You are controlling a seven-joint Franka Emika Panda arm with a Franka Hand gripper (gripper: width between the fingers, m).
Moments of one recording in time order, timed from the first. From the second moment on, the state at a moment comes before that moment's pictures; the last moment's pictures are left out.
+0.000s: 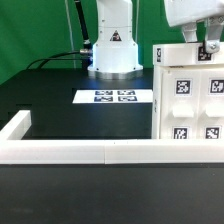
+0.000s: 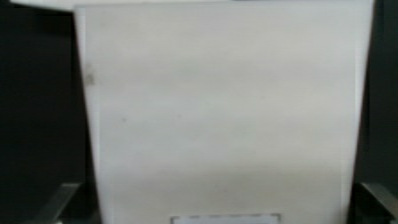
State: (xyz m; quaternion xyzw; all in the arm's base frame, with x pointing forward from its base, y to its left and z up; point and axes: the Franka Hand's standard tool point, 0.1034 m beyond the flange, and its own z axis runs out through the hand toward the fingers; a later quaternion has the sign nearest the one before) arm 0.613 0.090 0.152 -0.72 0.69 -0.03 0.09
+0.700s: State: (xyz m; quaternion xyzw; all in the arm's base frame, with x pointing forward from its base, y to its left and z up) arm 0.615 0.094 0.151 -0.56 0.82 0.02 0.12
